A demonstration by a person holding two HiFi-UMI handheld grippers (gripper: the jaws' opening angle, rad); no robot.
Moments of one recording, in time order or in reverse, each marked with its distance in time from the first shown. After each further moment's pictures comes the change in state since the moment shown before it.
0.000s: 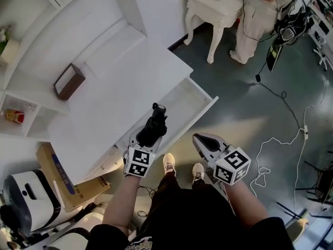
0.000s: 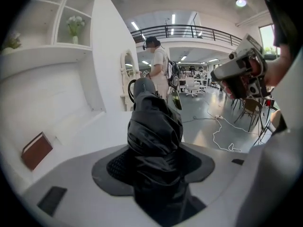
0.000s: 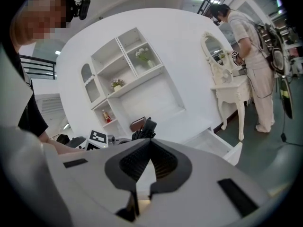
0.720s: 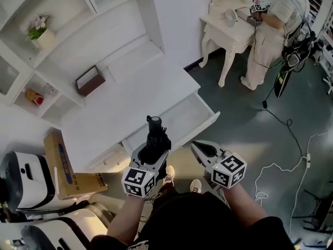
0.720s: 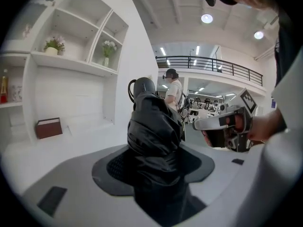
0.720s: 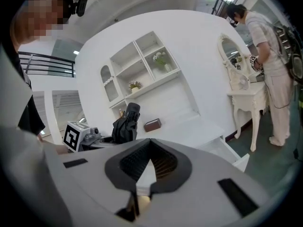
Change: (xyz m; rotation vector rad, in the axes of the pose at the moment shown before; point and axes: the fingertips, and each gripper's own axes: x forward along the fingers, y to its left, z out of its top) left arm -0.109 -0.066 0.071 -0.336 -0.295 0.085; right arm -0.037 0.033 0.017 -0.101 -0.007 0.169
